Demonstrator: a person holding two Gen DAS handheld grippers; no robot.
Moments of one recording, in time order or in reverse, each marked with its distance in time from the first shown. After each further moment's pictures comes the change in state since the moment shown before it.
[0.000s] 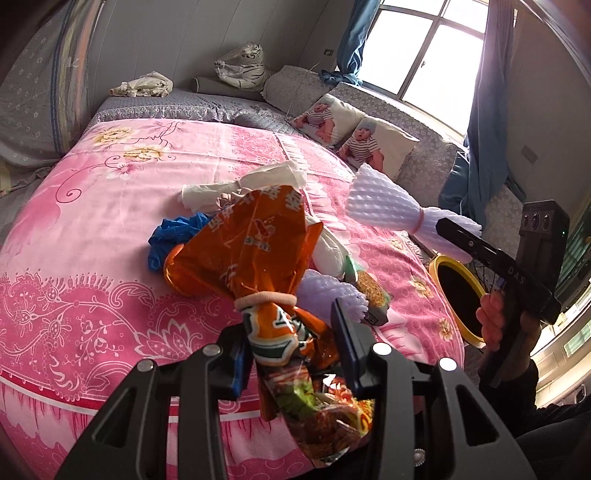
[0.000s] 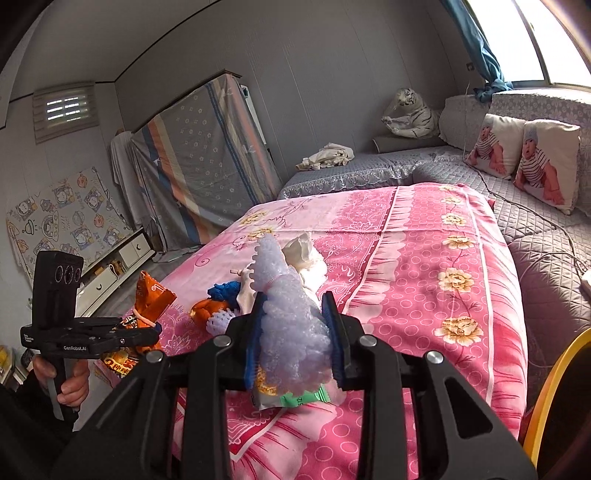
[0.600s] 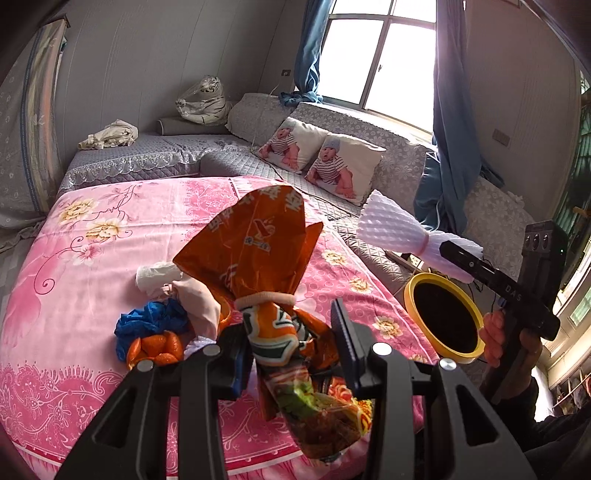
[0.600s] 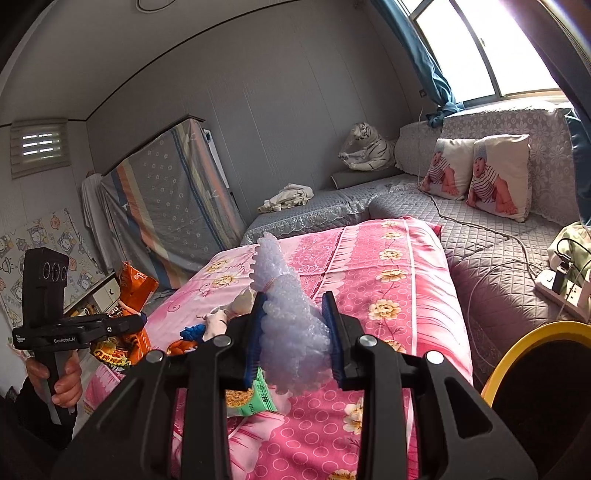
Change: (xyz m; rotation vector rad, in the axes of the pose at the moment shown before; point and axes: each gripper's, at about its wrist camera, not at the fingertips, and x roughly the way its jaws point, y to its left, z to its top) left arm 0.000 -0.067 0.057 0.168 -0.086 -0.043; right arm -0.076 -0.036 0.014 0.076 -0.165 -0.141
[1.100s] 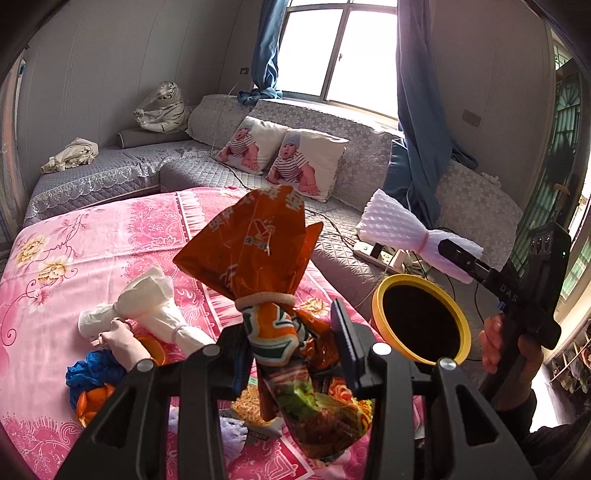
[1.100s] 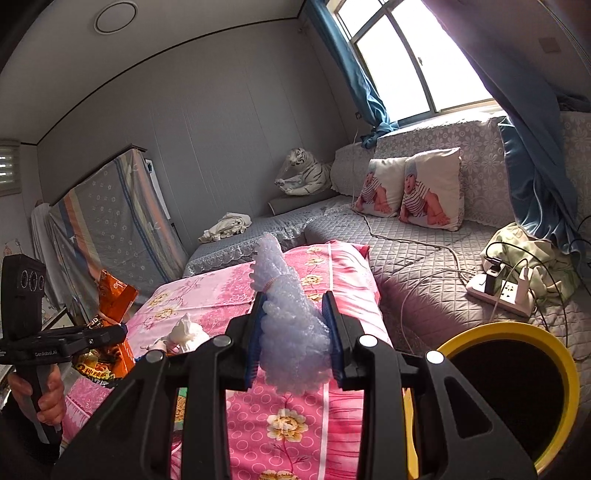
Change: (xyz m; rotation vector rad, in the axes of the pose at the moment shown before) left arm 0.051 -0.060 0.038 0.102 0.024 -0.098; right arm -0.051 -0.046 0.012 0.069 -0.106 -0.246
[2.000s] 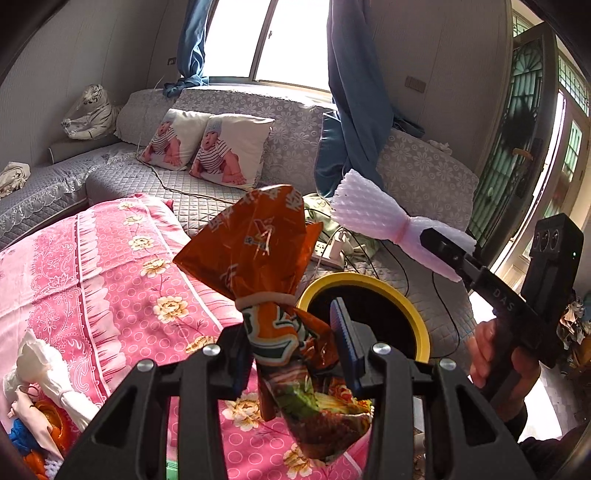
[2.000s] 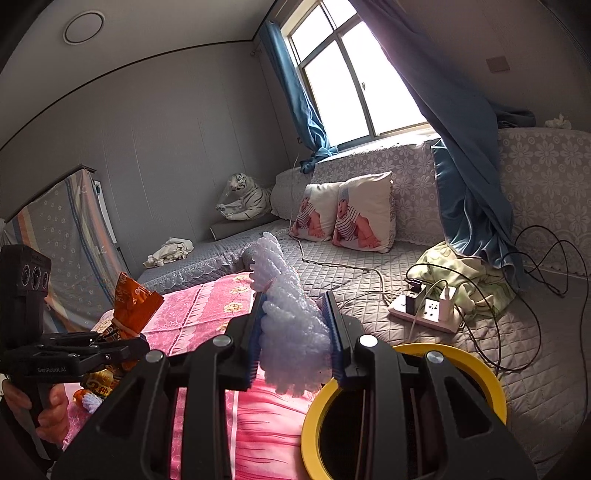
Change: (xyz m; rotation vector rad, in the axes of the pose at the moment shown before) left arm 0.096 -0.103 0.034 0.136 0.076 -0.199; right arm -0.043 -0.072 0.016 0.023 -0.091 -0.228
